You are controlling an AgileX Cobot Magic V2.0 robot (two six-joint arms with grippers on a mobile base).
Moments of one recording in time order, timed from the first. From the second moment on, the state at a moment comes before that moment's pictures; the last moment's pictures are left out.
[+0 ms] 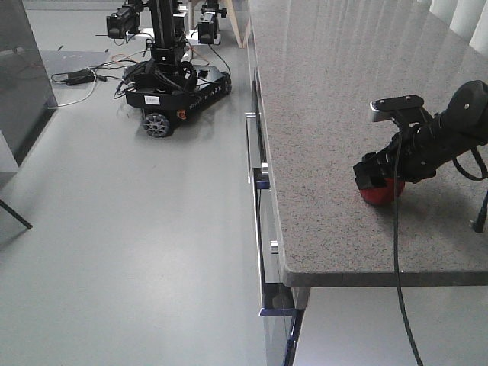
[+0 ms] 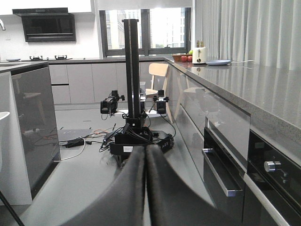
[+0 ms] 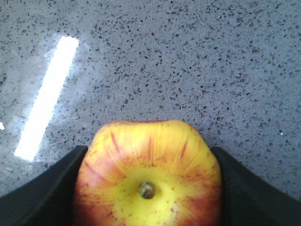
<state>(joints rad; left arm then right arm) 0.01 -0.01 0.02 0.06 -0.01 -0.10 -0.01 1.92 -1.46 0.26 0.74 -0.42</state>
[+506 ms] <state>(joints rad) 0.01 -0.01 0.02 0.06 -0.01 -0.10 -0.01 1.74 -1.46 0.40 0.87 -0.42</state>
